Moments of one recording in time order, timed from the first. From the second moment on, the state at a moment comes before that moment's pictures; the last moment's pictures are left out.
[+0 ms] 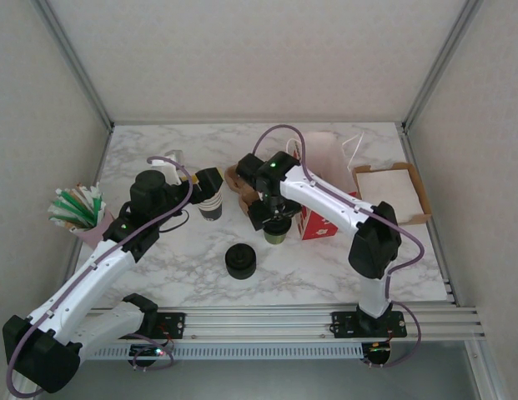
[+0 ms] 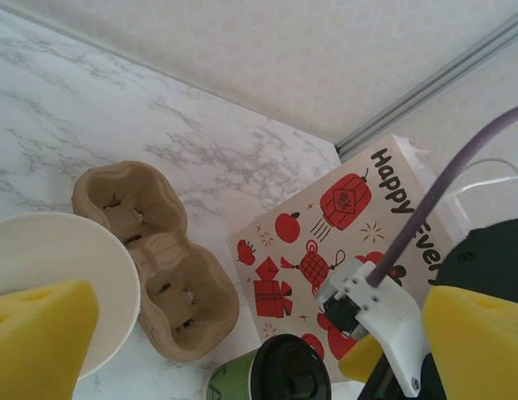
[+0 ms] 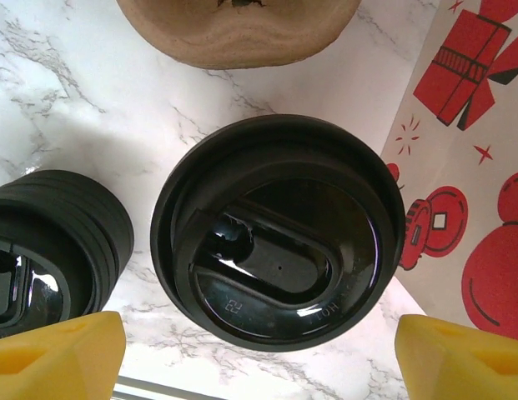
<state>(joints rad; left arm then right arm) -0.40 0.96 0.82 -0.13 0.14 -0.70 0.87 1.90 1.79 -1.41 0.11 0.40</state>
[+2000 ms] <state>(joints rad) -0.40 0.98 0.82 -0.13 0.17 -0.70 0.82 1.99 1.83 -1.41 0.05 0.35</state>
